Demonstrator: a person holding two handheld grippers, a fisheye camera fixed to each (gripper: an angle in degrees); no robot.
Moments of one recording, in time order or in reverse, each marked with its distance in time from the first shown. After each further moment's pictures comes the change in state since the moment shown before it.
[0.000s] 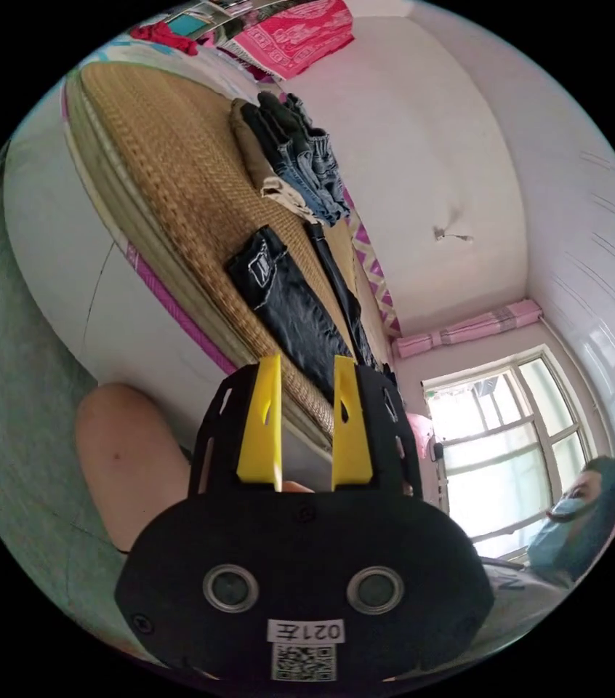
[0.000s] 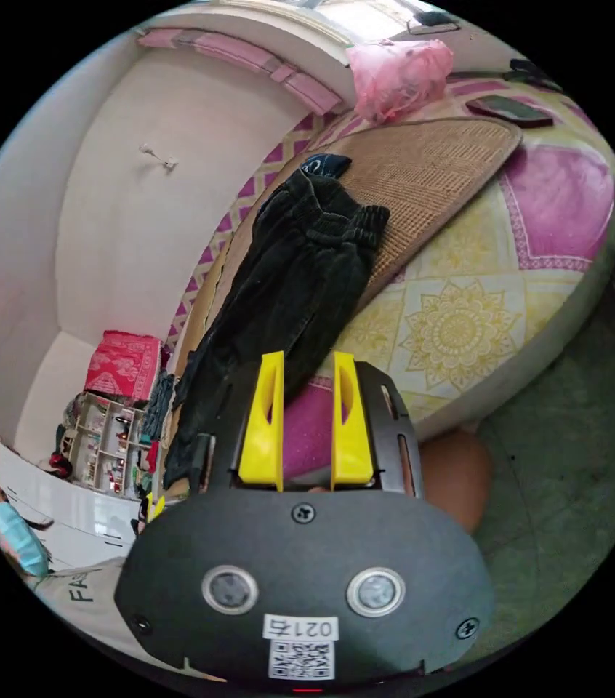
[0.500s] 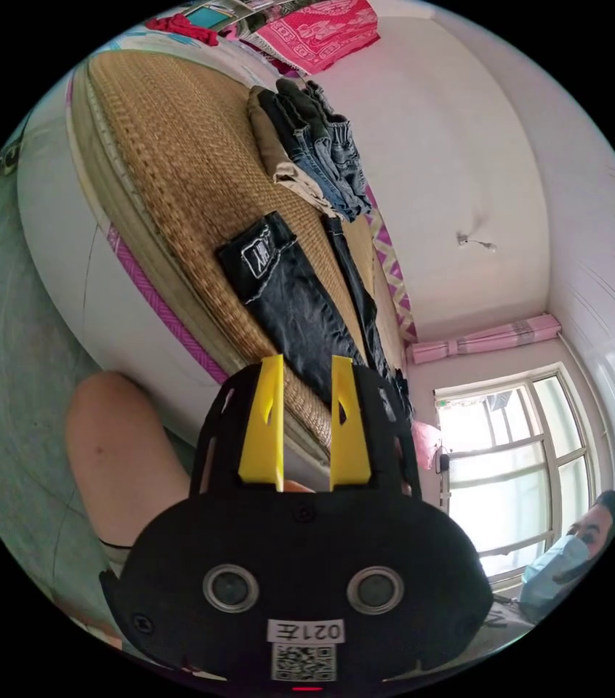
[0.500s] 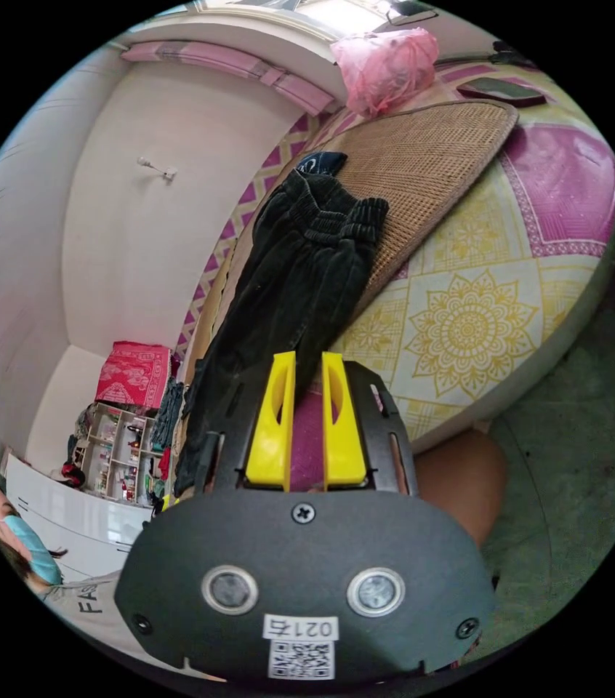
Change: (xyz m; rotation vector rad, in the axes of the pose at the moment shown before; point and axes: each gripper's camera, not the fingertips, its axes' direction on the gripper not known) left arm -0.003 -0.023 0.034 -0.030 -0.071 -0.055; right arm 0.049 0.078 0.018 0.016 -0.014 0.026
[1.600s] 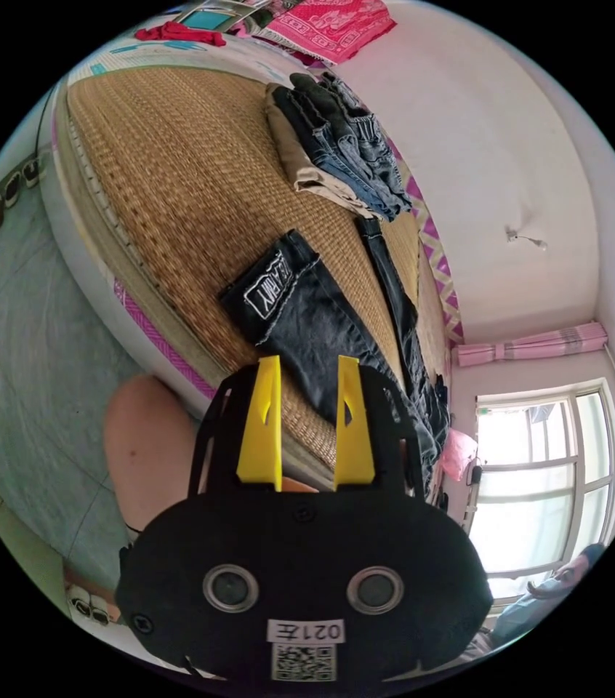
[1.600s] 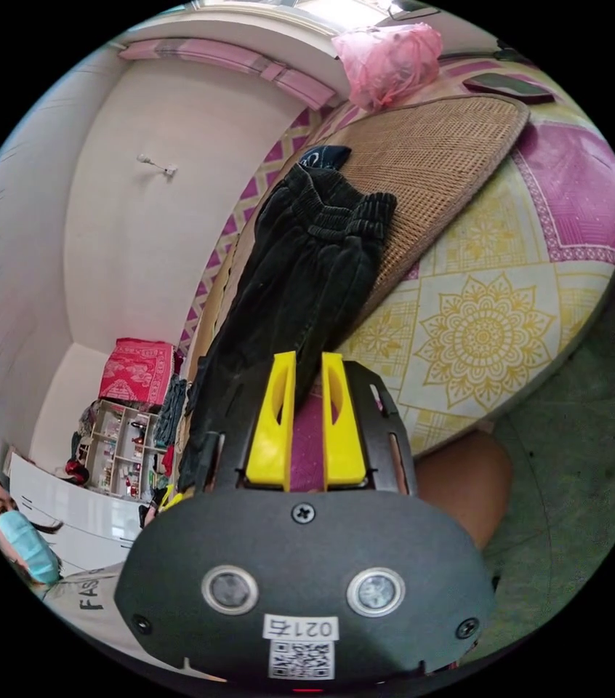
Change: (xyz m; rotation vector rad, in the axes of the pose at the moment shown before) left arm -0.074 -0.016 0.051 -0.034 -0.193 -0.044; right arm 0.081 0.103 0.112 -0.020 -0.025 -0.001
